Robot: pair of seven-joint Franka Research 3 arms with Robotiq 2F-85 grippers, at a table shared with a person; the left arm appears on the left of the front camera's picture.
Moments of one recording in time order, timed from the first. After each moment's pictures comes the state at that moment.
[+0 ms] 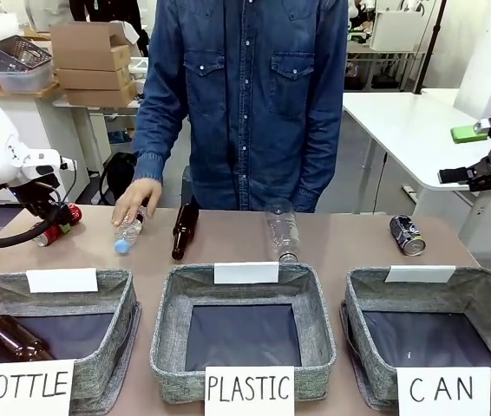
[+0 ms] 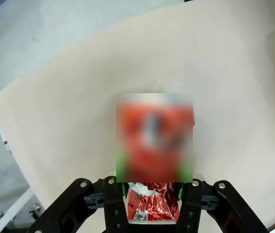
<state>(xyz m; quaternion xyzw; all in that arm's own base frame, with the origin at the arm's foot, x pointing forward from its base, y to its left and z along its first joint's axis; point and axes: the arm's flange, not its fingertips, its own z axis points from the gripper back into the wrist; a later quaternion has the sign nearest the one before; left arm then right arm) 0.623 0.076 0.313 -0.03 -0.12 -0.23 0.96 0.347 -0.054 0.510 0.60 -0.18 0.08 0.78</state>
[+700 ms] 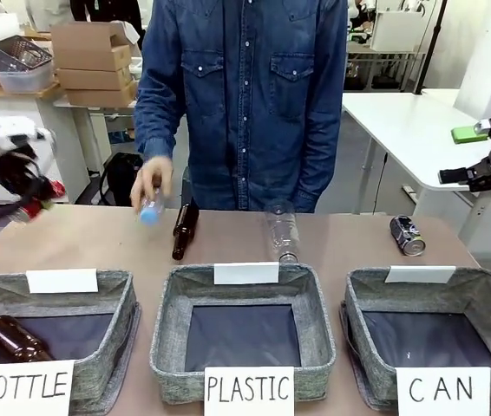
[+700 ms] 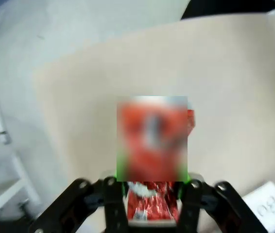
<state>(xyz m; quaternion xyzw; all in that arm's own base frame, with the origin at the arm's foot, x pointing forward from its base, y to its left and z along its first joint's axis) 0.578 0.095 0.423 -0.06 -0.16 -0.19 0.97 0.347 -0.054 0.510 0.60 -0.18 0.08 0.78</state>
